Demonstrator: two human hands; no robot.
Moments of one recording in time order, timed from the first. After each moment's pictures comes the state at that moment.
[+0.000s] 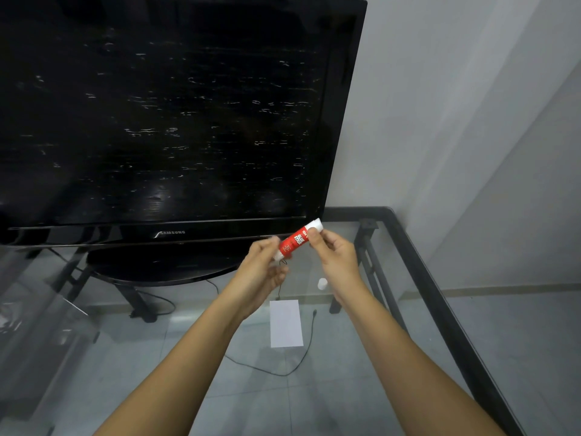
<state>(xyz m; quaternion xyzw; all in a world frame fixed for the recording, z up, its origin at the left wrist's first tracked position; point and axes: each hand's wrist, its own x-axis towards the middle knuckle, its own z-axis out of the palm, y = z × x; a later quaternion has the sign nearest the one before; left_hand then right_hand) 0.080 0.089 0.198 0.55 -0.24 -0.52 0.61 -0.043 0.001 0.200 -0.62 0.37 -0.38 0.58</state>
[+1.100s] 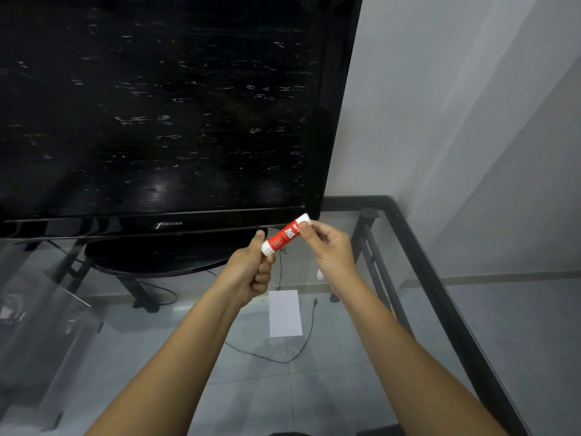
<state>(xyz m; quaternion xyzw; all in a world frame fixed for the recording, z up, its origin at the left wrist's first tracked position) 0.083 0.088 0.207 0.63 -0.13 -0.54 0.53 -0.040 0.001 0.195 -0.63 0.35 -0.38 0.58</state>
